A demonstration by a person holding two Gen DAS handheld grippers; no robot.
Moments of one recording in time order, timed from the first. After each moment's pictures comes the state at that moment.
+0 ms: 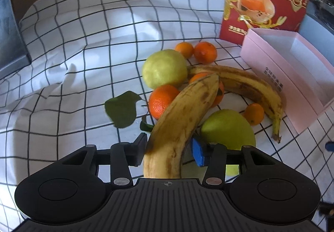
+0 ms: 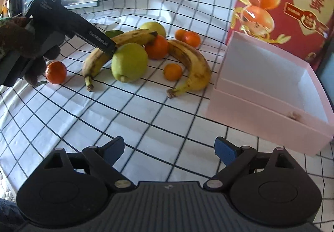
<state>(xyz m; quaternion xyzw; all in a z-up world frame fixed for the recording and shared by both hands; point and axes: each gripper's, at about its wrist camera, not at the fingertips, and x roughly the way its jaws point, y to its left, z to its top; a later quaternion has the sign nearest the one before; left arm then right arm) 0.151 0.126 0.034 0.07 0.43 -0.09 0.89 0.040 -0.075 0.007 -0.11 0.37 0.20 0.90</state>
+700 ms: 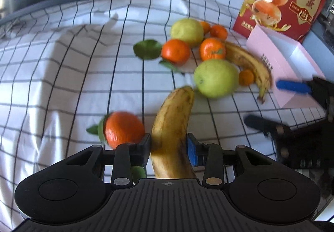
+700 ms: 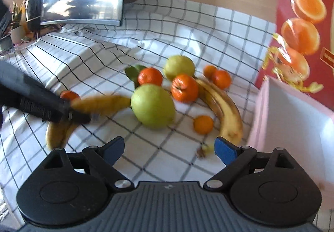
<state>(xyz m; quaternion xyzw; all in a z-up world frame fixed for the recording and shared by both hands) 0.052 0.154 0.041 -0.05 0.47 -0.02 0.88 0.083 -0.016 0.030 -0.13 0.31 0.28 0.90</state>
